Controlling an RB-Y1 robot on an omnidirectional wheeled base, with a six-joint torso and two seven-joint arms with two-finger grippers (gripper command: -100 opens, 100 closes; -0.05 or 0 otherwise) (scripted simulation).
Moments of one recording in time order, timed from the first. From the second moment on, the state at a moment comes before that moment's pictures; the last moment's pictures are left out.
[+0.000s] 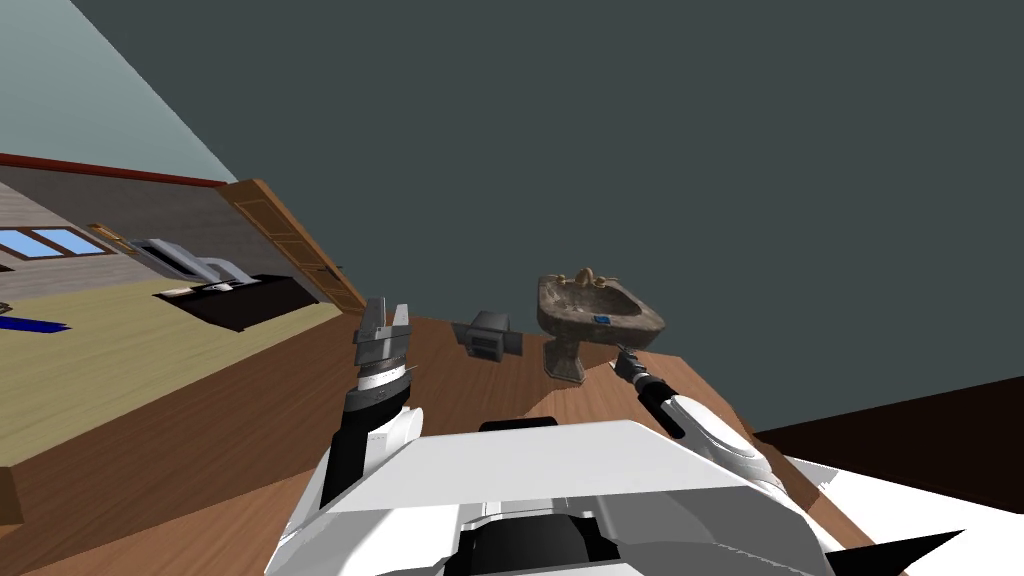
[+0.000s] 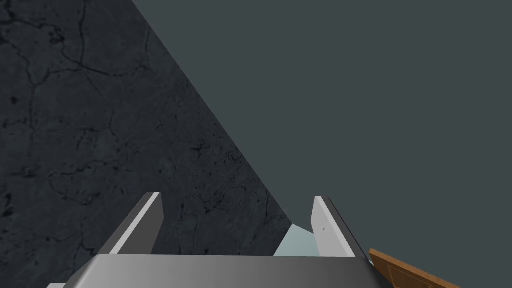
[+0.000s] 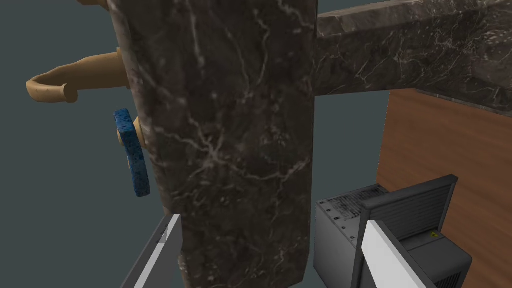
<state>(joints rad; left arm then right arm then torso) 0.54 0.02 0.07 -2.35 -0.01 -0.54 -0.10 0.36 -0.54 -0.12 -1.45 1.09 -0.13 1.35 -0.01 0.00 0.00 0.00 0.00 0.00</state>
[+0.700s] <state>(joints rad) 0.54 0.02 0.07 -2.35 -0.01 -0.54 -0.10 0.36 -0.40 -0.01 -1.53 1.12 -0.10 1.41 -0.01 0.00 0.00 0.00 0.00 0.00</state>
